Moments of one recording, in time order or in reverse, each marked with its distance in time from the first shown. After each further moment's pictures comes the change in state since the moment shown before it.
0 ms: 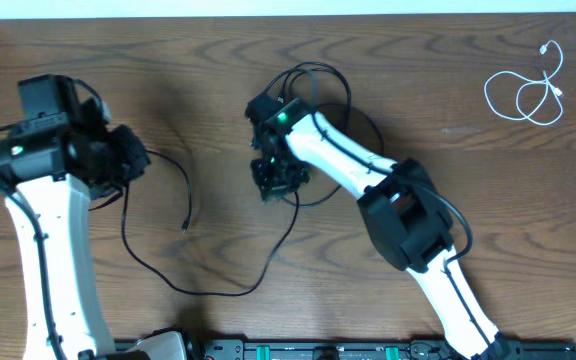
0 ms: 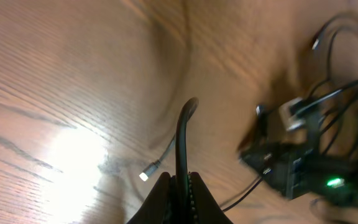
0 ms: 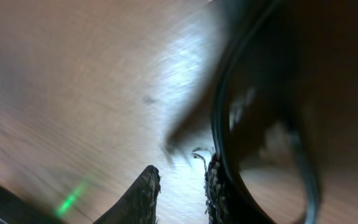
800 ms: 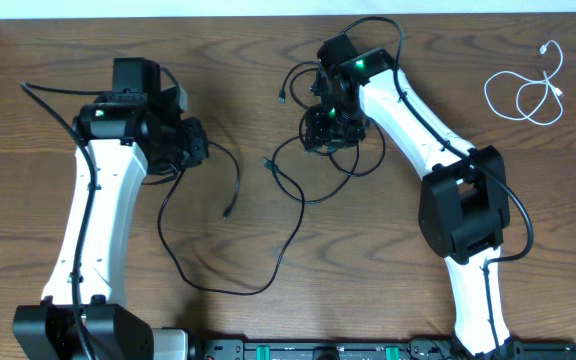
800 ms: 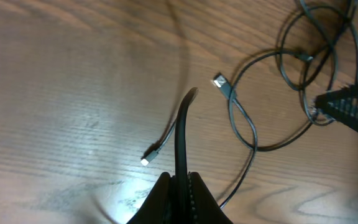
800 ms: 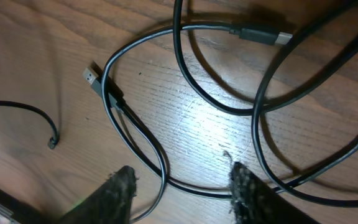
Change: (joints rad) left arm -0.259 0.145 -0.035 0.135 0.040 0.037; right arm -0.253 -0.141 0.000 -0.063 0.036 -0.090
